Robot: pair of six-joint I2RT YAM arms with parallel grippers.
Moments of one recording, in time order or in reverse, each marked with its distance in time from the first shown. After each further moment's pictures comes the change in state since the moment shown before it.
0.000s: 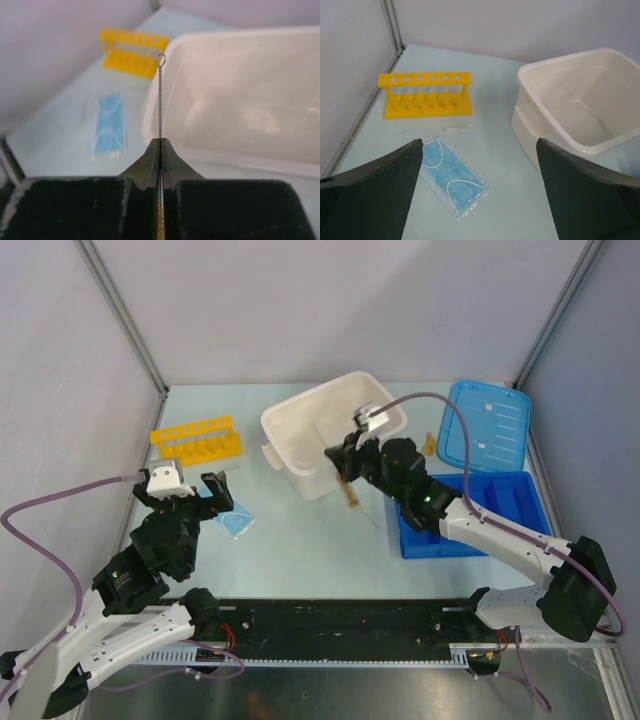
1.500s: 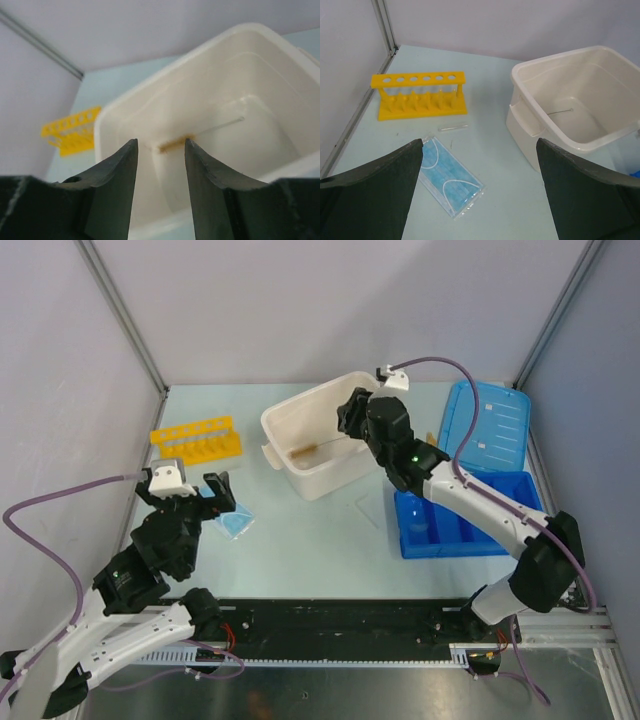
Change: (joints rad) left arm 0.000 0.005 -0.001 0.006 0.029 0.000; right arm -0.130 0.241 0.339 -0.109 0.420 0.409
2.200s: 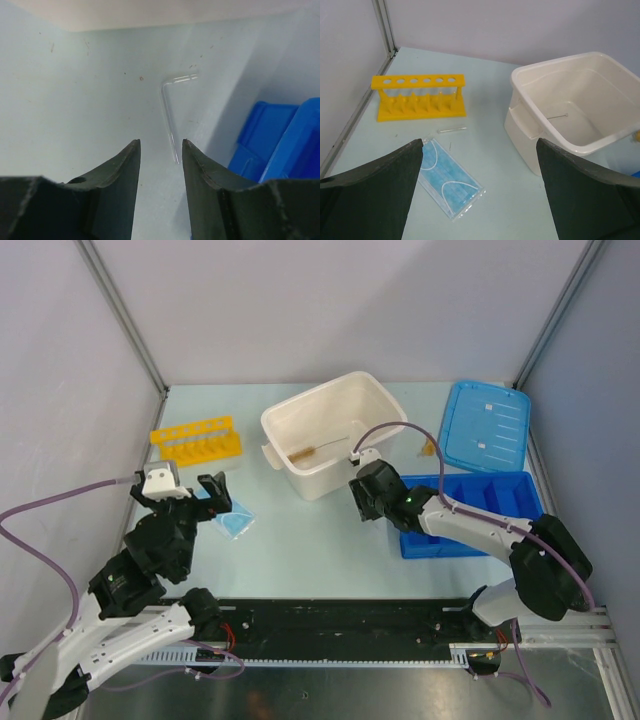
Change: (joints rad) left arm 0.000 -0.029 0.000 0.000 -0.001 0.000; right arm 0.072 -0.093 -0.393 -0.352 -0.205 -0.334
